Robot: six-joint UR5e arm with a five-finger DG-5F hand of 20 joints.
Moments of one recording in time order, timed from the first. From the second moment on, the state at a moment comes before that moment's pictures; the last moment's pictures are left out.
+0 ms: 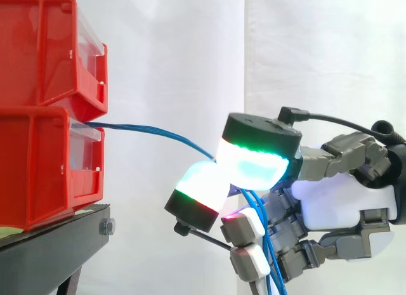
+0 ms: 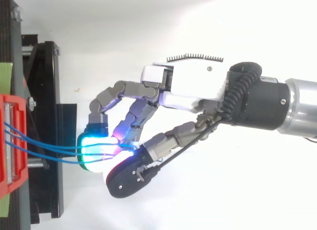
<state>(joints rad) 0.16 -2.29 -1.22 -2.86 -1.31 0.04</state>
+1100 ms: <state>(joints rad) 0.16 -2.29 -1.22 -2.85 -1.30 0.04</state>
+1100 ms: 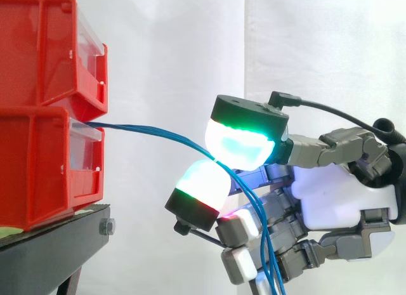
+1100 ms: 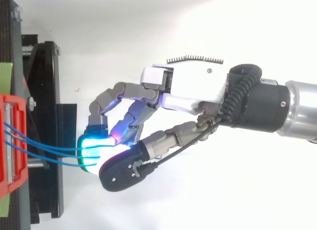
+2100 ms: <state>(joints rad) 0.16 -2.29 -1.22 -2.85 -1.29 0.04</state>
